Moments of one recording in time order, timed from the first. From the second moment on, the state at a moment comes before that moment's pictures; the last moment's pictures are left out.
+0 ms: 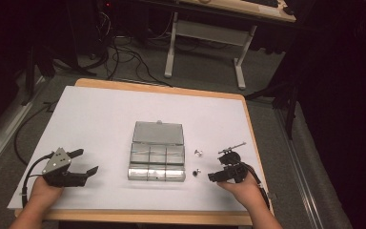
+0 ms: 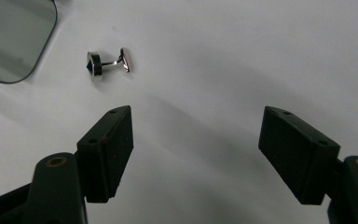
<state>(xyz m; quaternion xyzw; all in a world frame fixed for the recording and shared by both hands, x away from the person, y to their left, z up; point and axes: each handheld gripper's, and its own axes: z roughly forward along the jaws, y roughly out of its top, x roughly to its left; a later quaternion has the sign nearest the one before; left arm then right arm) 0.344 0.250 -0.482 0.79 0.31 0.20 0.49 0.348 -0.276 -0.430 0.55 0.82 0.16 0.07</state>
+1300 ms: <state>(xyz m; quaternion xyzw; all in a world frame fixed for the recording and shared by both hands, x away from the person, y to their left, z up) 0.344 0.249 -0.482 0.79 0.31 0.20 0.49 0.397 -0.243 -0.413 0.49 0.86 0.10 0.07</state>
